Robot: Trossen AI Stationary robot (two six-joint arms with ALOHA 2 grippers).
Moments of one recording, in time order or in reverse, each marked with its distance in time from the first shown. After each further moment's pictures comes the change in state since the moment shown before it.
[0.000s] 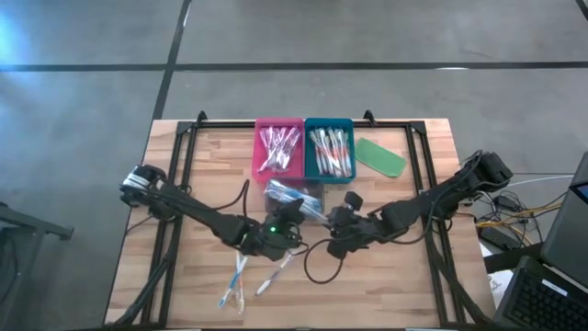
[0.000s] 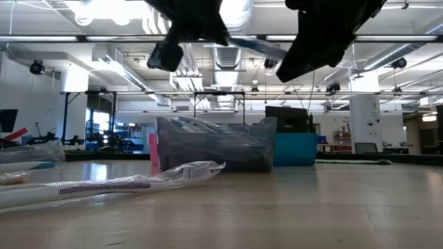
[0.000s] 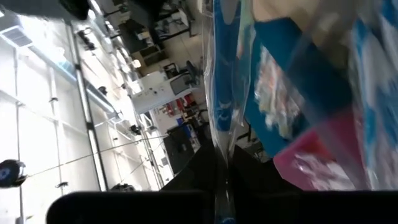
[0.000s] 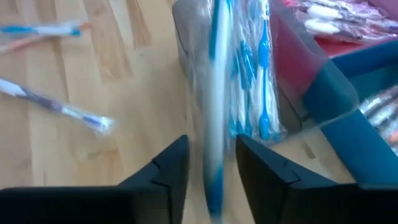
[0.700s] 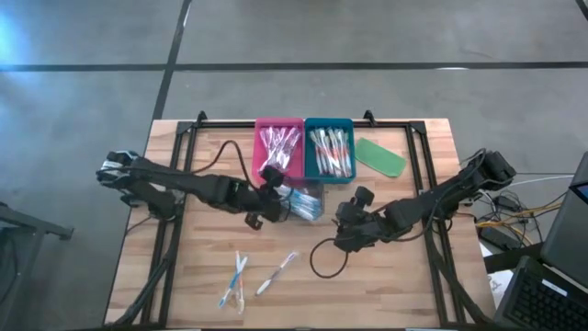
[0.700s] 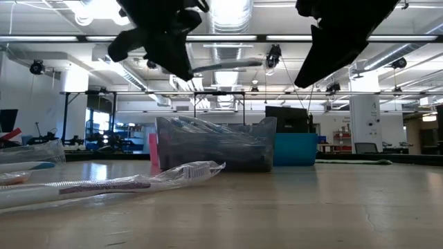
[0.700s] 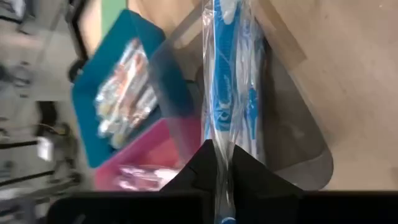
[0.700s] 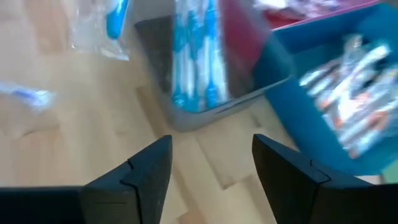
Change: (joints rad) left arm 0.229 -0.256 0.000 -0.711 0.709 -0.805; right arm 0.006 -0.035 0.000 -0.221 0.064 0.079
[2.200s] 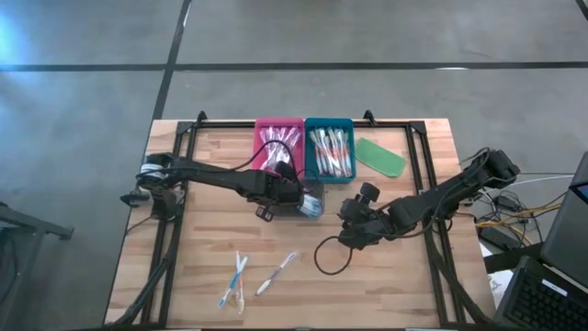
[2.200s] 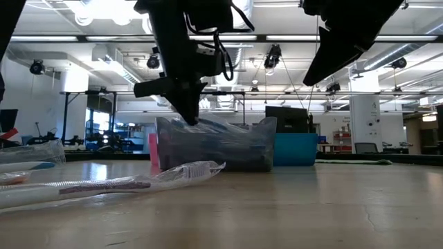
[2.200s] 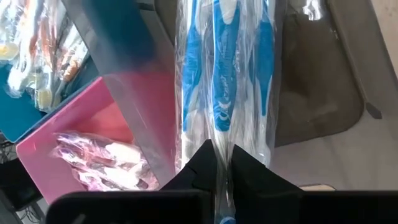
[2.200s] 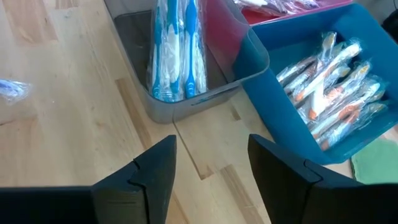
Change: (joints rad) left arm 0.141 0.328 0.215 -0.240 0.051 -0.067; right arm 0.000 -0.044 -0.005 -0.090 0.043 0.010
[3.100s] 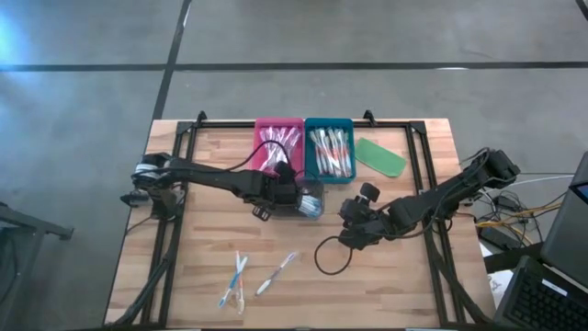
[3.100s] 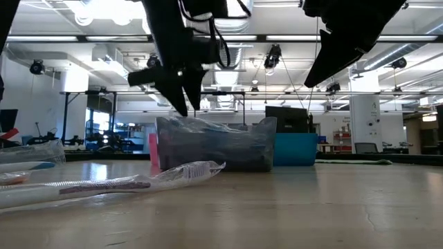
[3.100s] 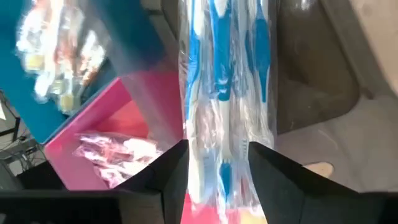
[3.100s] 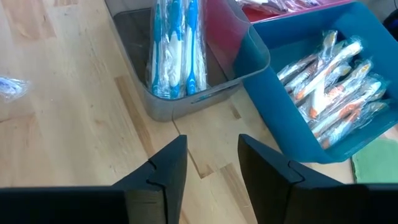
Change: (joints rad) left arm -0.022 -0.035 0.007 -0.029 -0.036 0.055; right arm 0.000 0.000 -0.009 0.006 -0.002 0.000
